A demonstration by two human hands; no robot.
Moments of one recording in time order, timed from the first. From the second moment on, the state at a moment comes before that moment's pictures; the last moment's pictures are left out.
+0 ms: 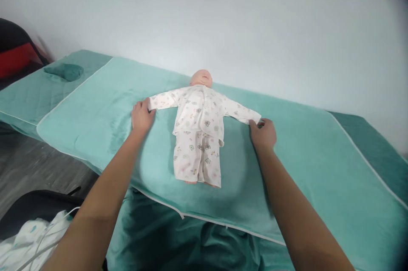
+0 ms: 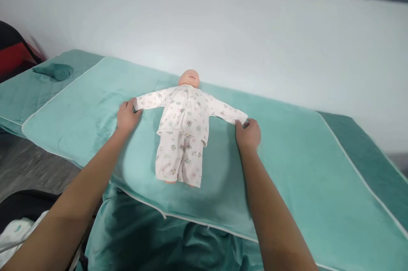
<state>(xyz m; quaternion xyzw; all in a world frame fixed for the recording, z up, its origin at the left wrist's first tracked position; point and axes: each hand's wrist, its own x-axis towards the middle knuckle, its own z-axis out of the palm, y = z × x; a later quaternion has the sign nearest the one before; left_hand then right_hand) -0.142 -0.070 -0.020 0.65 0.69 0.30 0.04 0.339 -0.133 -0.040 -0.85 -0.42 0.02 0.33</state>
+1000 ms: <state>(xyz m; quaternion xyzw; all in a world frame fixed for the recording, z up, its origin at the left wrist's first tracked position) -0.143 -0.045 -0.007 0.71 0.63 0.30 -0.02 0.338 -0.103 -0.042 -0.71 -0.65 -0.04 0.25</state>
